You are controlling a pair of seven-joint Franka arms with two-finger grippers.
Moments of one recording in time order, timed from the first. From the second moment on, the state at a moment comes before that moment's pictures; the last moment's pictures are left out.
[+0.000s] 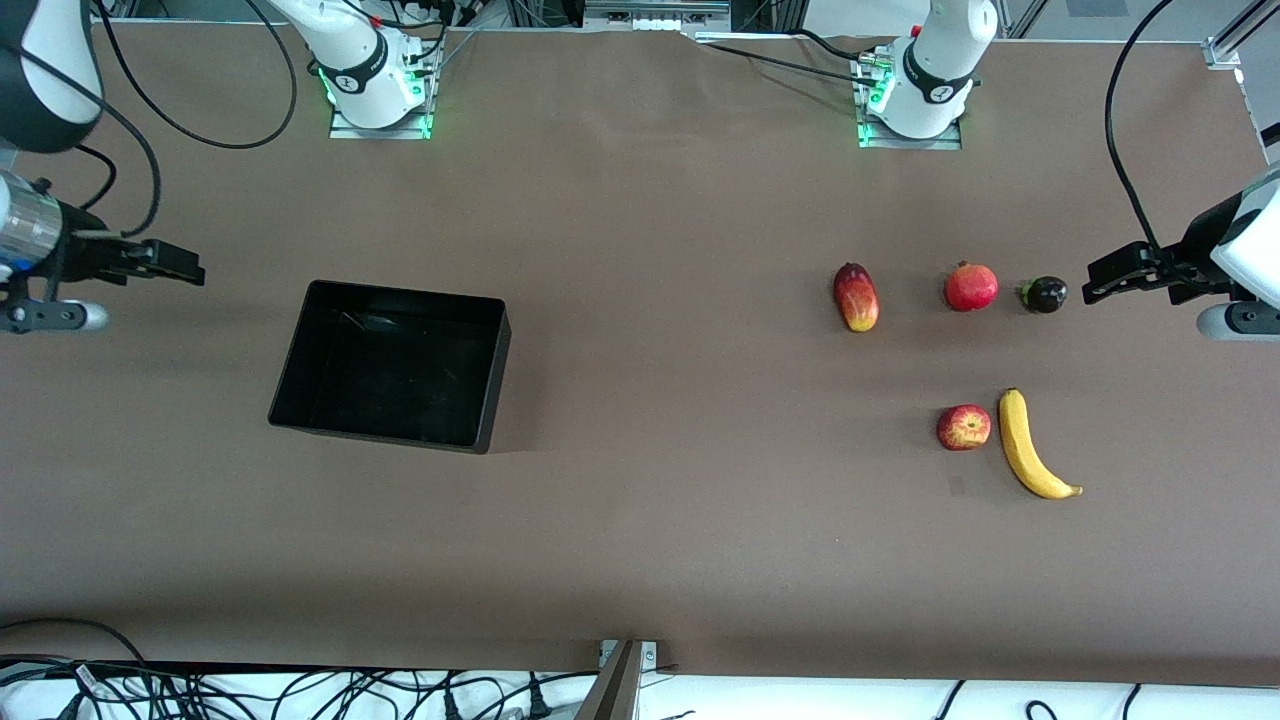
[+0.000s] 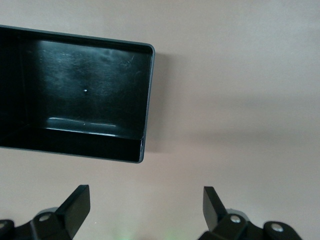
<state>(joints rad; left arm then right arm) 0.16 0.15 -0.16 -1.47 0.00 1.56 -0.02 -0.04 0.13 -0.01 -1.70 -0.01 1.66 -0.05</state>
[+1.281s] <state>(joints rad) 0.14 0.52 -0.15 -1.51 0.02 2.02 -0.05 -0.03 0.22 0.01 -2.31 -0.01 2.53 0.25</state>
